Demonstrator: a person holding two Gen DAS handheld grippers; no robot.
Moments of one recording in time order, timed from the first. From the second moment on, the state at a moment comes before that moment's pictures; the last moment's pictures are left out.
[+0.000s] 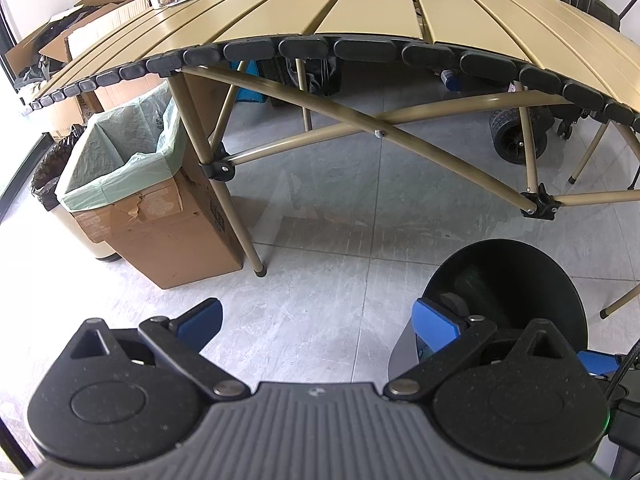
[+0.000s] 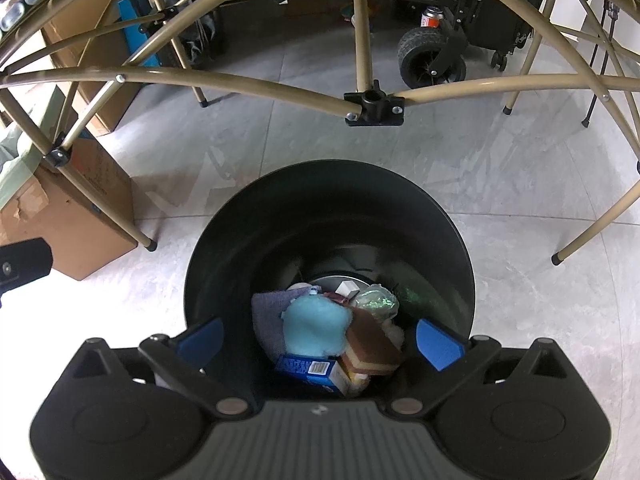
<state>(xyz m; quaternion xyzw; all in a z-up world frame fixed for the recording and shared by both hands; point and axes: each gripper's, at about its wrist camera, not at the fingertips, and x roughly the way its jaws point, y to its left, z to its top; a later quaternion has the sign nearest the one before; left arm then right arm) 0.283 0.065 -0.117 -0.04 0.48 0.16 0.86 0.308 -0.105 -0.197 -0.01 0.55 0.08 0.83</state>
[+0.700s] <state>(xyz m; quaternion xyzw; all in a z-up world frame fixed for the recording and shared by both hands) 0.264 0.051 -0.083 -0.07 0.42 0.15 0.89 0.271 -0.145 -0.146 0.00 0.50 0.07 0.86</state>
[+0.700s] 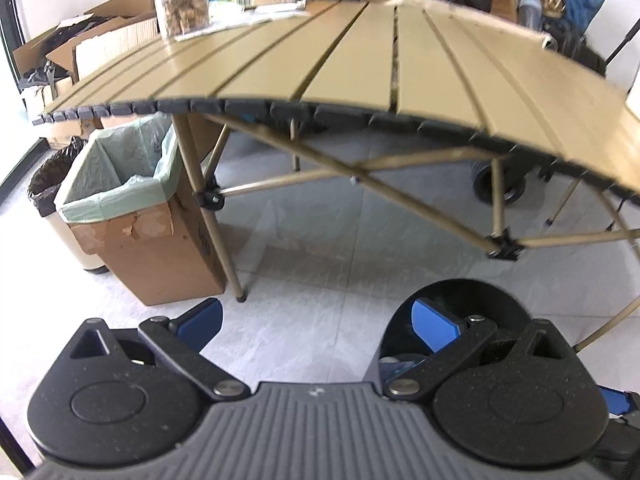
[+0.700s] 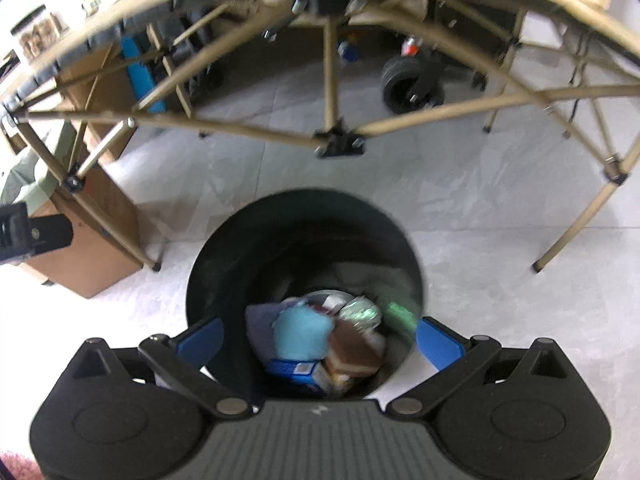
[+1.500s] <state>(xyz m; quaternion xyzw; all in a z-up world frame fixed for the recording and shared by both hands) 0.099 0.018 -0.006 -0.03 0.28 0.01 0.96 0.083 -0.190 -0.029 0.00 0.34 0.12 0.93</state>
